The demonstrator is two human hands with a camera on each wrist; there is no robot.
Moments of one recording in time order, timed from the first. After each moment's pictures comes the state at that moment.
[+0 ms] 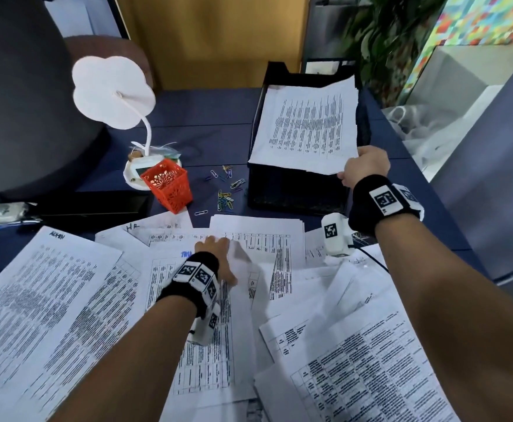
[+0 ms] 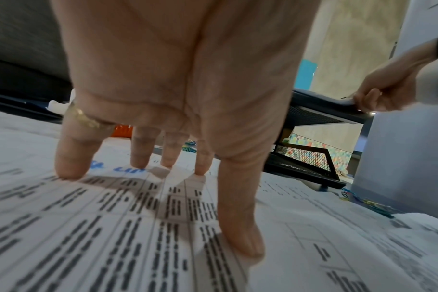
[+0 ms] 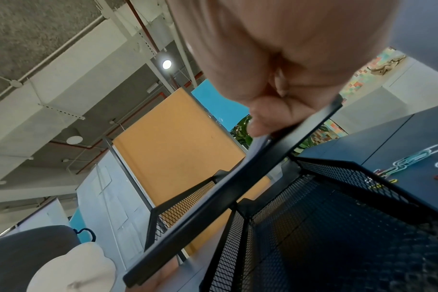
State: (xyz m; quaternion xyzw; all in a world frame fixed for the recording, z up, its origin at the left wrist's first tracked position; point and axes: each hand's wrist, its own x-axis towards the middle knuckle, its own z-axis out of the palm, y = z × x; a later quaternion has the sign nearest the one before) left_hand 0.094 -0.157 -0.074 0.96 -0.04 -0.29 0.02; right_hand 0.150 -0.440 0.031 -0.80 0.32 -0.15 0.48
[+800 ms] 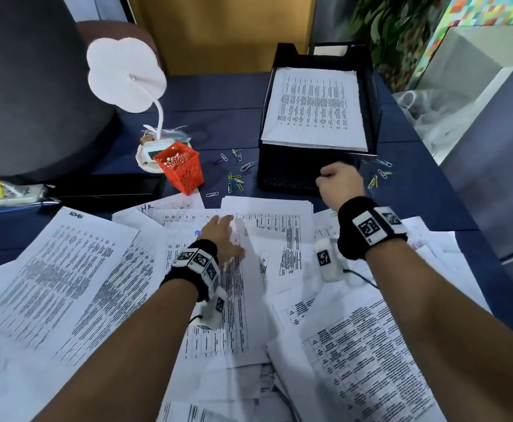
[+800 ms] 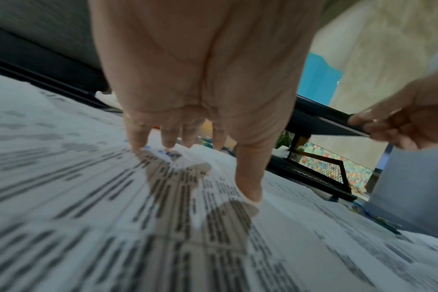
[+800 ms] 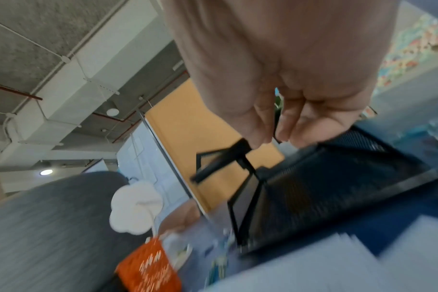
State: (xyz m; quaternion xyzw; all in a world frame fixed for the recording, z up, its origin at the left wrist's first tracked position) left_hand 0.076 -0.135 -0.077 0.96 -0.01 -0.24 0.17; right_hand 0.087 -0.383 0.006 -0.90 0.20 -0.06 0.39
